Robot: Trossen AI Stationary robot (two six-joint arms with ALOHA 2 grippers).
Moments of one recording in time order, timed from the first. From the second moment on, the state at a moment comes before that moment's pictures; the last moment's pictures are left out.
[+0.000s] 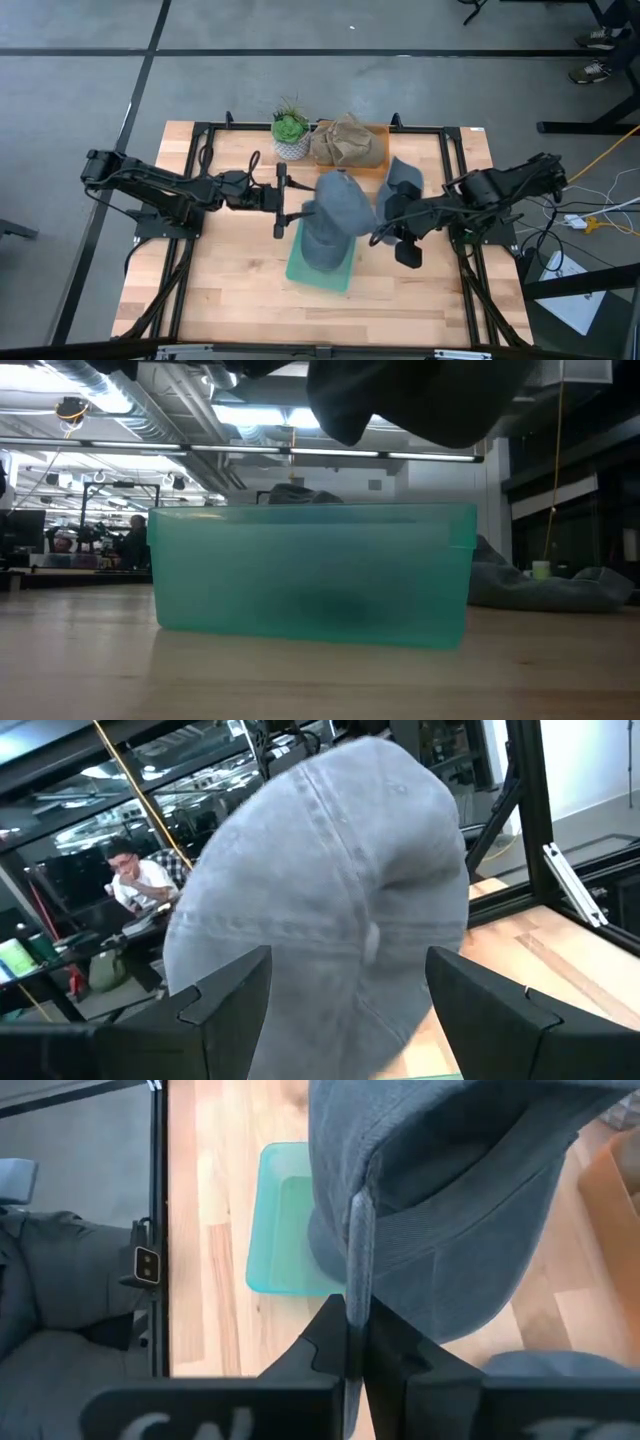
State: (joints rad) left arm -0.09 1.22 0.69 0.57 -0.10 0.35; right arm 0.40 1.36 1.61 -1.14 0.21 0.50
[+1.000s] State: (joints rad) left arm -0.08 1.35 0.72 0.63 0.04 0.36; right arm 0.32 1.43 1.61 -1.05 0.09 0.28
